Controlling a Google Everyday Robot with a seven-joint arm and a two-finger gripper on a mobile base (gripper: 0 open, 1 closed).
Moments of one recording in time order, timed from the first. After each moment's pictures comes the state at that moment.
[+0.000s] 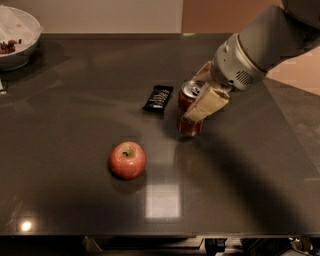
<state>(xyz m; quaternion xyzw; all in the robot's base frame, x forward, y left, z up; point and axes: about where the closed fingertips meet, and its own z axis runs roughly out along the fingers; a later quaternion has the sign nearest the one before) 0.506 -0.083 0.934 -0.64 0.70 0.14 0.28</state>
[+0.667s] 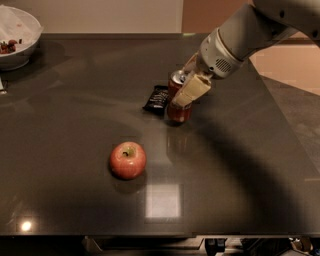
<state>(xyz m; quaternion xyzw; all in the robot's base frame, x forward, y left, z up) 0.569 -0.064 0.923 -0.62 0.71 0.15 0.28</state>
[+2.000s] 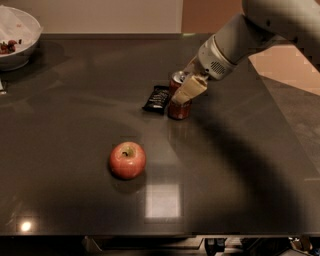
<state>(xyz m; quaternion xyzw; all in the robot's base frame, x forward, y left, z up) 0.601 -0.063 0.898 -0.60 0.73 0.16 0.28</state>
